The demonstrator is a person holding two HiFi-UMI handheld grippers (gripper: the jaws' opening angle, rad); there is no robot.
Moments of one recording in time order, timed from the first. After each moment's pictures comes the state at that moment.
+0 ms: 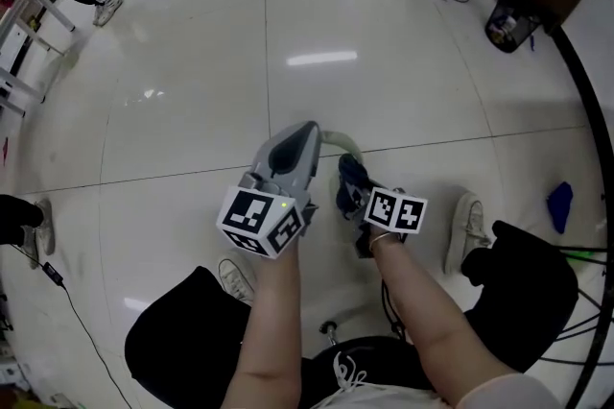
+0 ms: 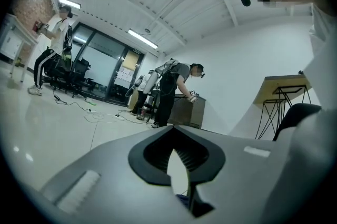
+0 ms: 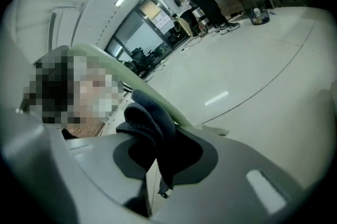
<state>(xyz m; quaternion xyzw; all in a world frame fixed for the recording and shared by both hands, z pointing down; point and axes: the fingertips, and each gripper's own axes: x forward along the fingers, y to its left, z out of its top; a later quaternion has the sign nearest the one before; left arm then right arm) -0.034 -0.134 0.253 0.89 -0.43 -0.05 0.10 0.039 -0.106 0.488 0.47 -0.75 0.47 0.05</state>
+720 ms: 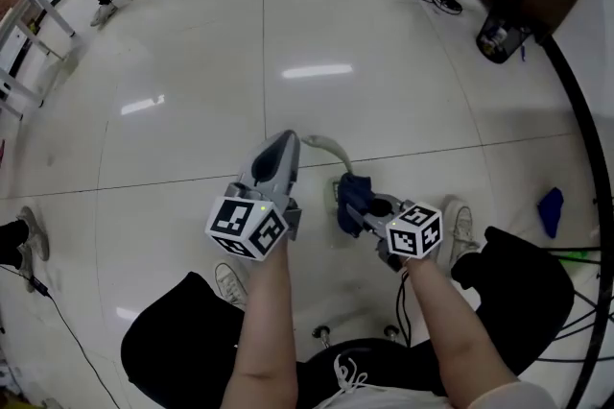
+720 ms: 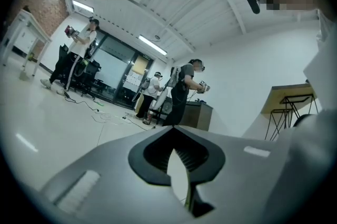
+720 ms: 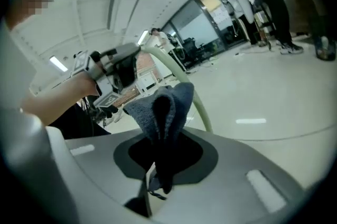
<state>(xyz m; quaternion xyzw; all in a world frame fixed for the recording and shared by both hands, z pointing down) -0.071 -0.132 0.251 0.87 -0.47 -0.09 0.12 0.032 -0.054 0.433 0.28 -0.91 0.30 0.12</state>
